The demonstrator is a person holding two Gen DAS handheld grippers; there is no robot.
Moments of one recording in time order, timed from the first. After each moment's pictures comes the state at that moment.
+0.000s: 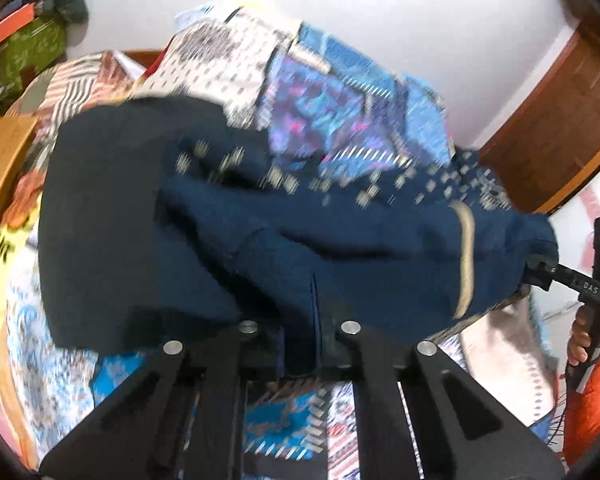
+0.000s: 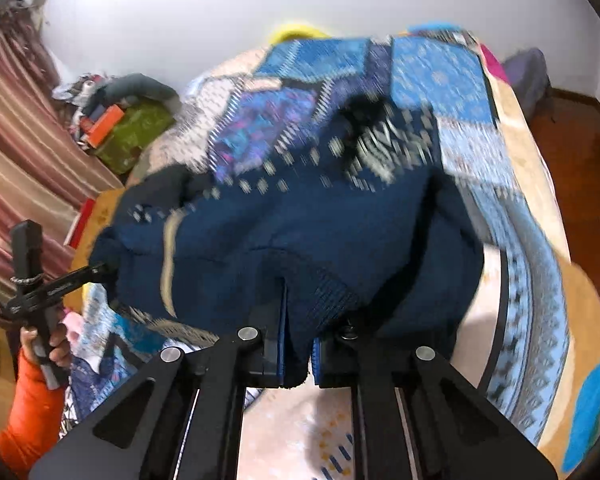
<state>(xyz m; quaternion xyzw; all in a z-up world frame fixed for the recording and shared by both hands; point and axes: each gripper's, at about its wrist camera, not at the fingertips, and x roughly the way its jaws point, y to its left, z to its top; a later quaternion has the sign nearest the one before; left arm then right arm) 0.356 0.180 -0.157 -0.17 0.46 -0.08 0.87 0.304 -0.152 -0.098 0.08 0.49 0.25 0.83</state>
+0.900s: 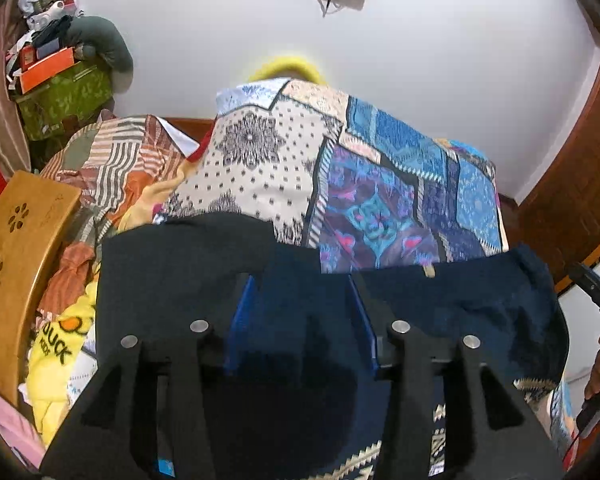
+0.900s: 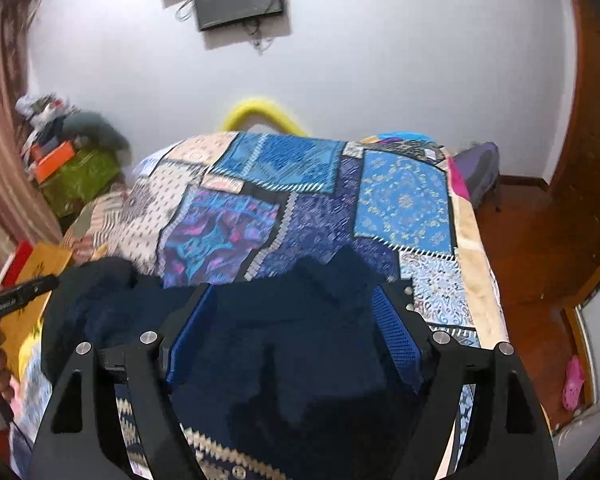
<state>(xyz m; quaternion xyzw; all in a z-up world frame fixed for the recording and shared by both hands) 0.427 0.206 -0.109 -0.14 0.41 0.04 0.90 0.358 -0.101 -0.051 -0.01 0.38 0.14 0.91</state>
